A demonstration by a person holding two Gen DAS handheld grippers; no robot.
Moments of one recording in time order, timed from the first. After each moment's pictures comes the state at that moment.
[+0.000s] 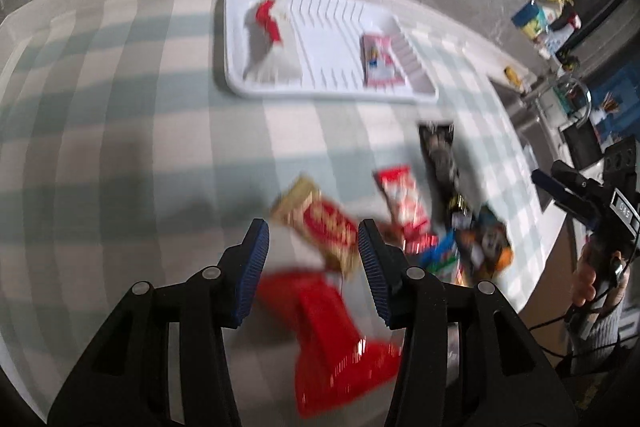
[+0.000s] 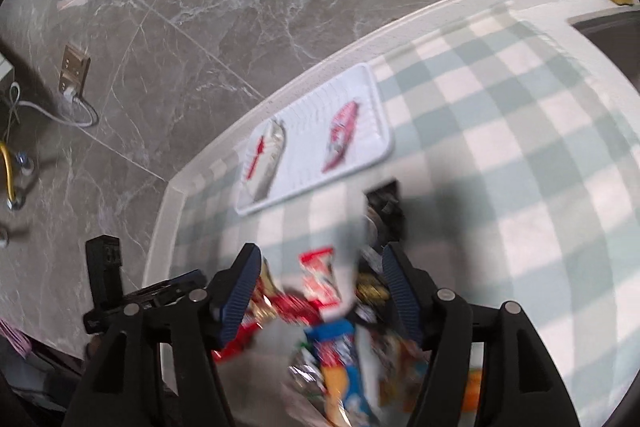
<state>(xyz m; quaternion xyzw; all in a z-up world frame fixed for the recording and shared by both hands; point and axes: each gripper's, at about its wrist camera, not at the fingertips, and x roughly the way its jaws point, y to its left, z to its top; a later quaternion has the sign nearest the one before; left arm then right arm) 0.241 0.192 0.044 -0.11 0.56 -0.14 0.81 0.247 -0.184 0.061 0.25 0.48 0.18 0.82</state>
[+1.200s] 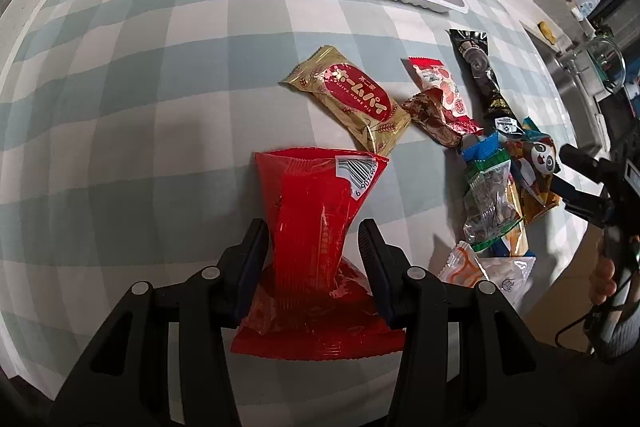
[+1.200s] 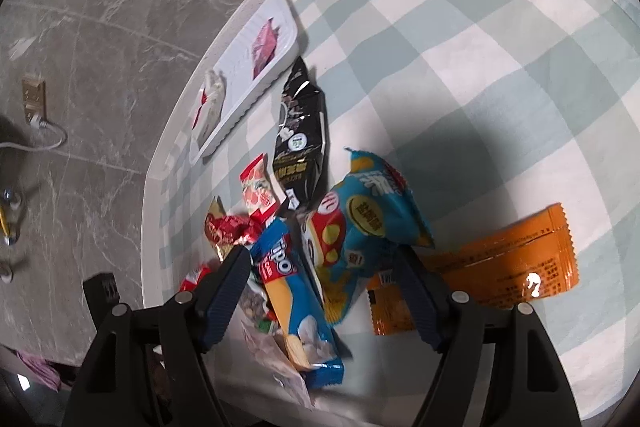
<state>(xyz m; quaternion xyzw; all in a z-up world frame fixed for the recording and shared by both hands) 0.173 0.170 -0.010 -0.07 0.61 -0.09 0.78 0.203 -0.195 -0.026 0.36 0.55 0.14 0.74</state>
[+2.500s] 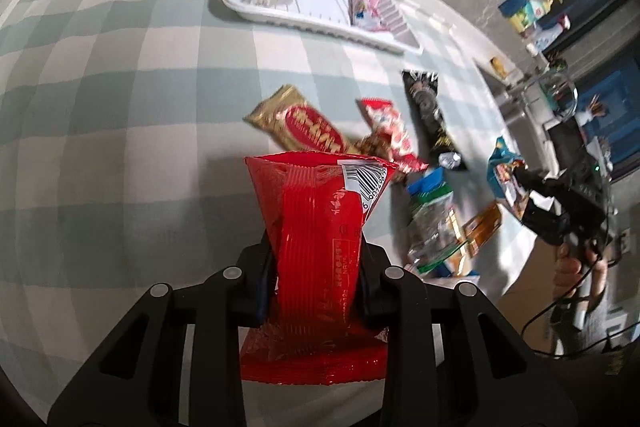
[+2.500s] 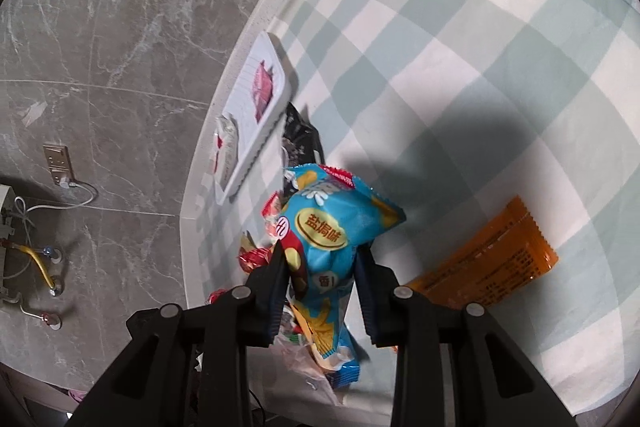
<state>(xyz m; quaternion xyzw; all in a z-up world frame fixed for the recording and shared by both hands) 0.182 0.183 0.006 -0.16 0.56 -0.16 0.80 0.199 -0.237 -0.015 0.46 0.51 0.15 0.71</state>
